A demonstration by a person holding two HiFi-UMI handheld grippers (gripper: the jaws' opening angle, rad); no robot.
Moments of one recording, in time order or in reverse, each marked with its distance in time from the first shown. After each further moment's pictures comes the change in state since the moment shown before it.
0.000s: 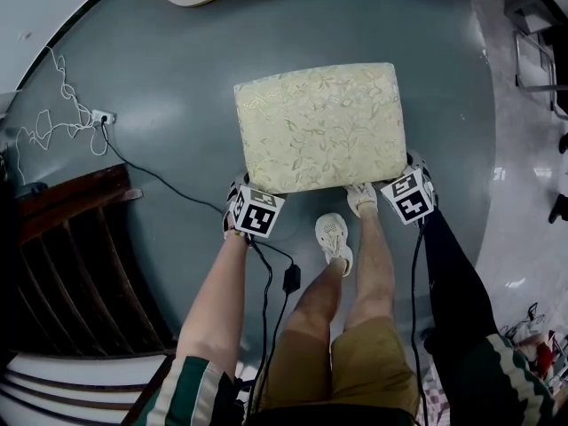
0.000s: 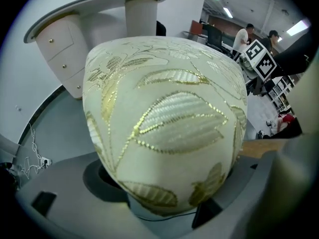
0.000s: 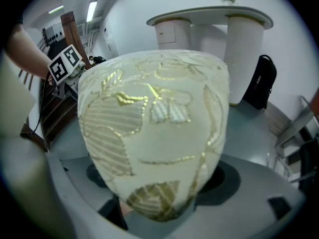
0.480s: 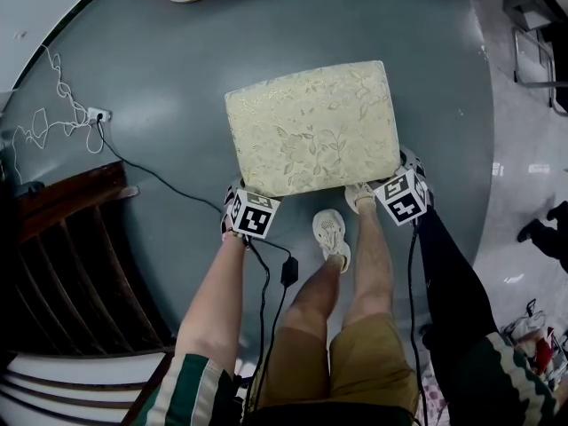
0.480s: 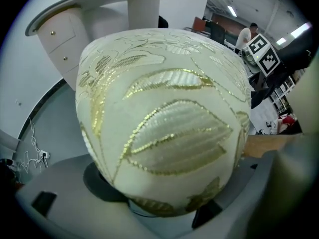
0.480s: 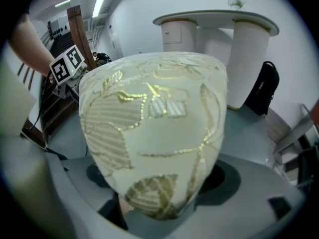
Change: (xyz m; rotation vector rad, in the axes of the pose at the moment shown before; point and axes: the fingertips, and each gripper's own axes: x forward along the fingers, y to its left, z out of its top) left arm -0.002 -0.011 -0.002 -0.025 0.061 -0.018; right arm -0.017 -0.009 0.008 -0.046 0.016 -0.003
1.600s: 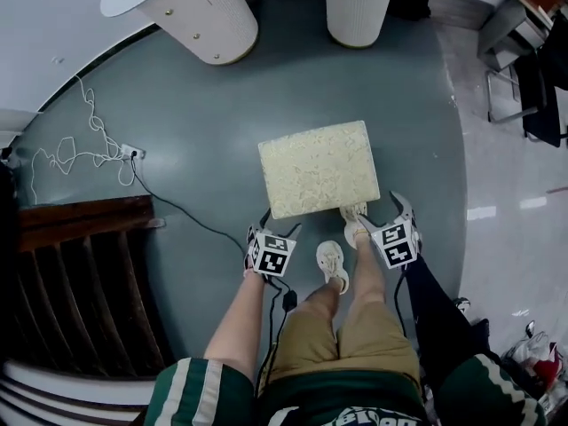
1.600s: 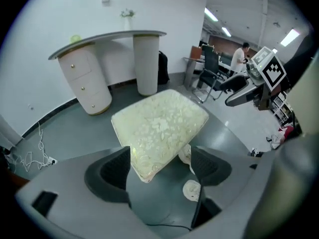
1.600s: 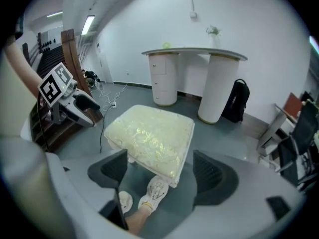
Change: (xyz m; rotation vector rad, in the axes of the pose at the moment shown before) left arm -0.256 -0.054 0.070 -0.041 -0.233 0.046; right arm -0.256 0.043 0.099 0.155 -0.165 -0.111
